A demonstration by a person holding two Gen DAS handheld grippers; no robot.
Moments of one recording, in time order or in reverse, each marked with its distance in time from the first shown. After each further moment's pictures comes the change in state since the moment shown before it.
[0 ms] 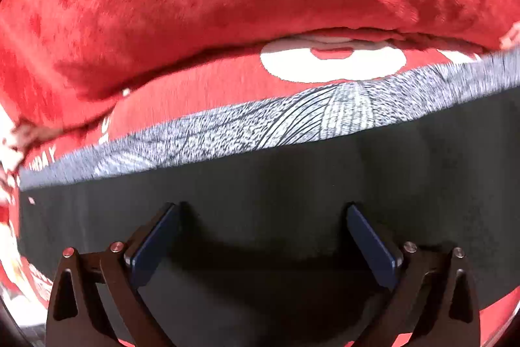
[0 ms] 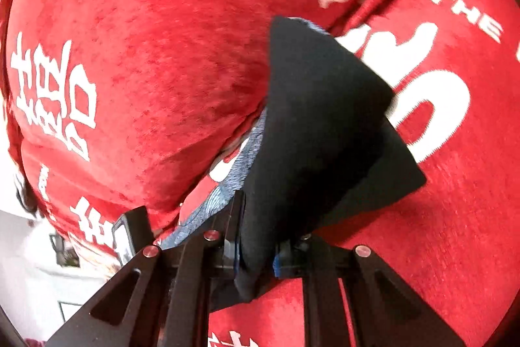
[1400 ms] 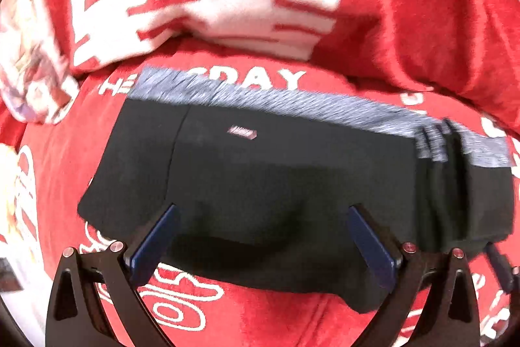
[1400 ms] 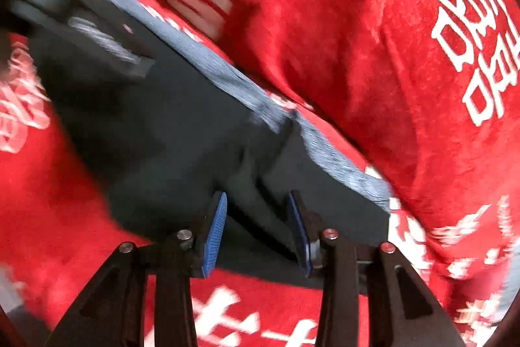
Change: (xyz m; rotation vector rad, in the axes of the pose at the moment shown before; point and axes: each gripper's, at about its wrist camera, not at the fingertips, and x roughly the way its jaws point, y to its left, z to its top) left arm -0.031 0.363 -0.104 -0.310 0.002 -0.054; right arm 0.171 0.301 -0.332 -1.283 0.163 -0.609
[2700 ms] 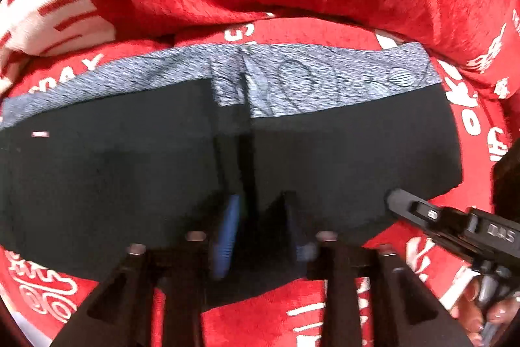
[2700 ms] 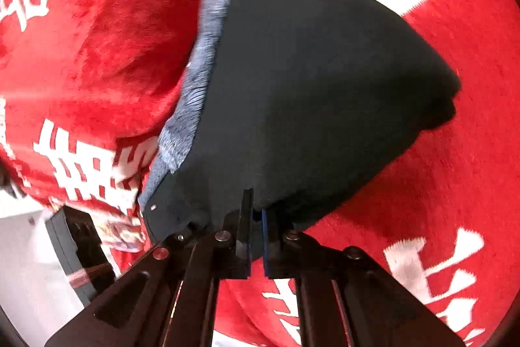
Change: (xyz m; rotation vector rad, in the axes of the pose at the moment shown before) left arm 0.021 -0.137 -0.028 0.234 0.111 -0.240; right arm 0.098 -0.158 -0.138 1.298 0.163 0.776
